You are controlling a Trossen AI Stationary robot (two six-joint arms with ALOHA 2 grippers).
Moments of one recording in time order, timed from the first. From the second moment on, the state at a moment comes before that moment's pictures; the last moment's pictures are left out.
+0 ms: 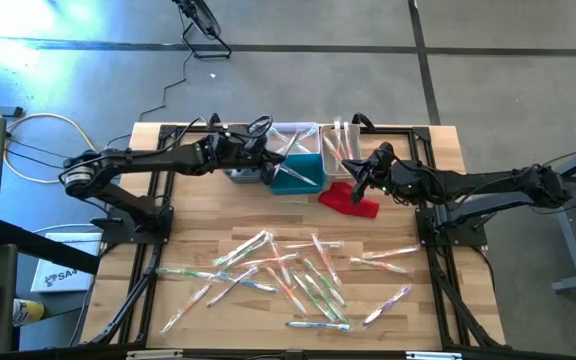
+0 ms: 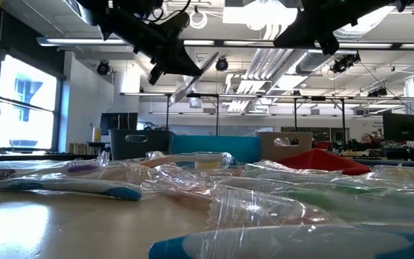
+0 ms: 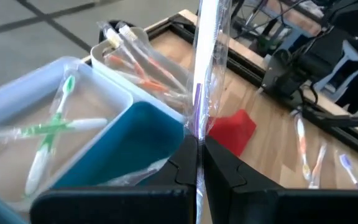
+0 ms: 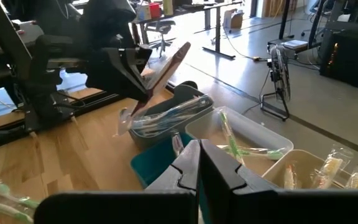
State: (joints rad) left arm 0.35 1.38 0.96 0.05 0.04 -0.37; right arm -0.04 0.96 0.67 0.03 0.52 0.26
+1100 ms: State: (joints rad) left arm 0.44 1.58 1.17 -0.07 0.10 -0.12; right arm -0.05 0.96 0.67 0.03 0.52 0.27
